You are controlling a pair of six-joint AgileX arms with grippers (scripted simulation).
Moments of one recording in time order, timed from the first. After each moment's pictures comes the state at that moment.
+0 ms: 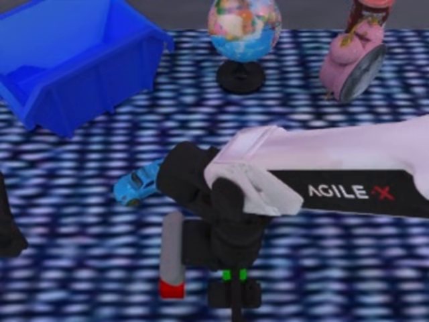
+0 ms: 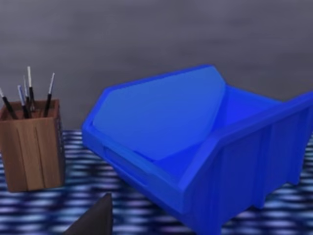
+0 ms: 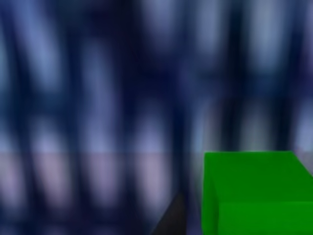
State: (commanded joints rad) left arm 0.00 0.00 0.00 0.00 0.00 0.00; right arm 0.94 2.07 1.38 -0.85 -0.02 -0.62
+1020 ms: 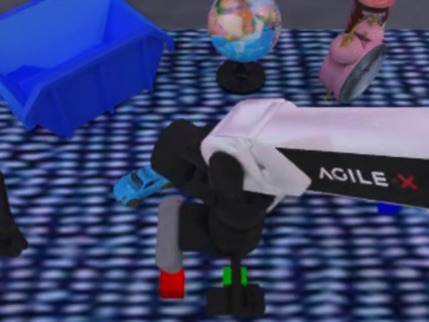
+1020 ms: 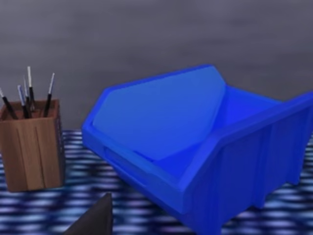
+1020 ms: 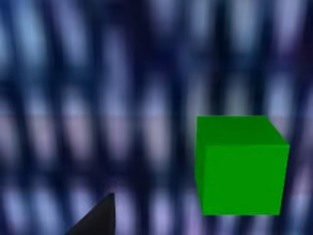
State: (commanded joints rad) left arm 0.00 0.00 0.00 0.00 0.00 0.00; right arm 0.94 2.02 1.47 -0.99 -0.02 -0.63
